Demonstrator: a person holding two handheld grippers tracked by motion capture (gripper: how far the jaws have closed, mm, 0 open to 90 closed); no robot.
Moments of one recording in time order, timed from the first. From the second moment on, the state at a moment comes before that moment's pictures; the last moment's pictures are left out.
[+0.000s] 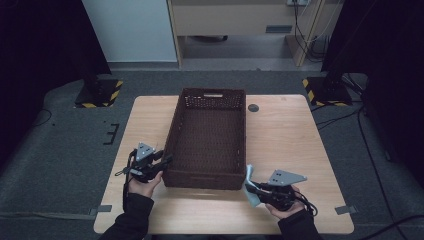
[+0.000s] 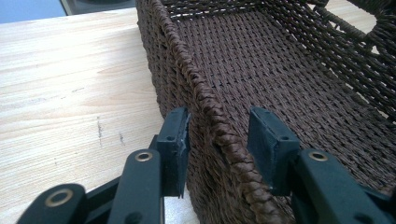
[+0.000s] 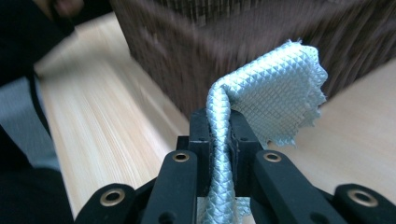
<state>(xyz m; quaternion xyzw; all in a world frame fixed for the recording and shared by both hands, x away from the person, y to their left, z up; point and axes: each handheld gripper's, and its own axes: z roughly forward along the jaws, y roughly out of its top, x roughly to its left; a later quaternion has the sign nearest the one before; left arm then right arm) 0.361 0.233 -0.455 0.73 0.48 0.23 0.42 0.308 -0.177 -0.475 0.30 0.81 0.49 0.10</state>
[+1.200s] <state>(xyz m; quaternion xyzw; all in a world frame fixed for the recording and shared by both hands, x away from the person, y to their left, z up) 0.363 0.236 -0.458 0.74 0.48 0.22 0.42 0.350 -0.300 -0.496 0.50 0.75 0.38 0.21</state>
